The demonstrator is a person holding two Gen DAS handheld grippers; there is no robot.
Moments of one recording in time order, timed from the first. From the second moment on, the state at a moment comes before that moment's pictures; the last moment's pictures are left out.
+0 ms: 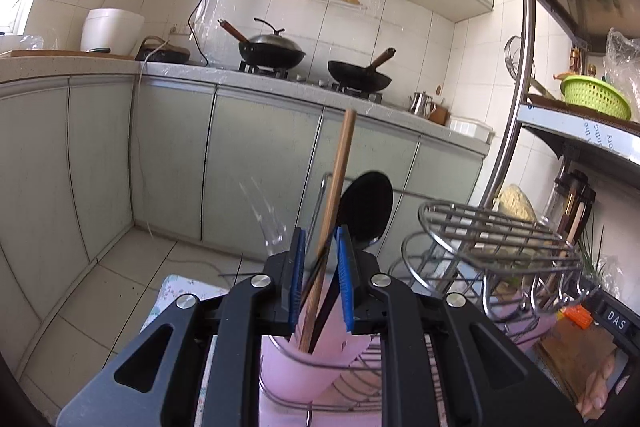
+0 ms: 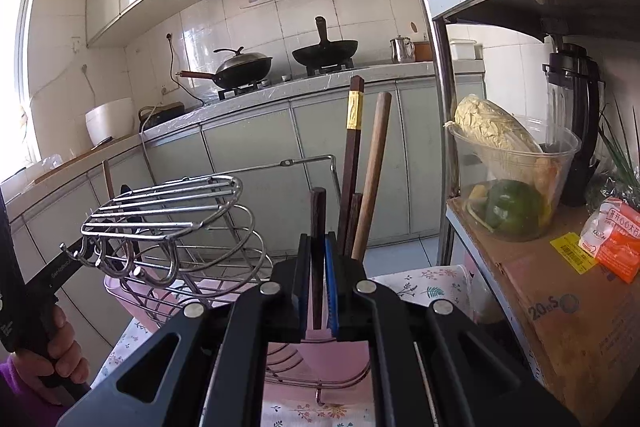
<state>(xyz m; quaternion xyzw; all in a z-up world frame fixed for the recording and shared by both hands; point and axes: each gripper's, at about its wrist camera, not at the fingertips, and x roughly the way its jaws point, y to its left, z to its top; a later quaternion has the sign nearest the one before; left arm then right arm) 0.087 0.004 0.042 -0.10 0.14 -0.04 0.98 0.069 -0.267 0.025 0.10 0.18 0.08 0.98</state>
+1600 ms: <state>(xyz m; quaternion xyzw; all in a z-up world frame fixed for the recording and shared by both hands) 0.022 -0.035 0.028 -0.02 0.26 -0.09 0.96 0.015 -0.238 -0.005 0.08 0.26 0.11 0.96</state>
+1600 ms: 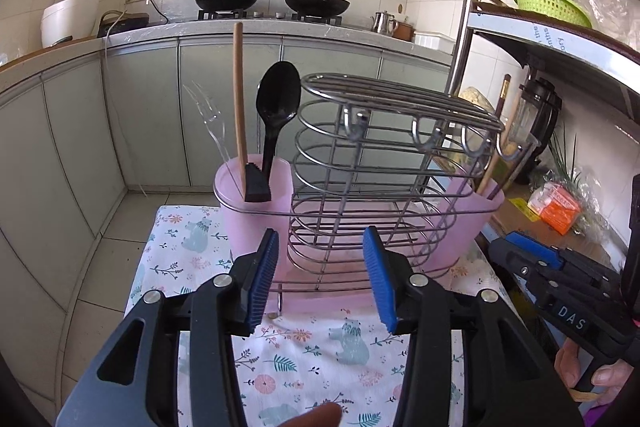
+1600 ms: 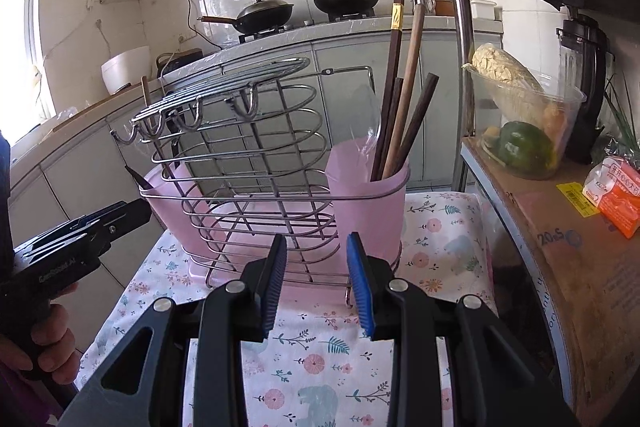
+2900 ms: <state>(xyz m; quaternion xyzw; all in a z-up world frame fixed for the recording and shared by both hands) -0.022 -0.045 0.018 0.00 0.28 -0.05 0.96 -0.030 -0.201 -0.012 0.04 0.26 0.10 0.96</state>
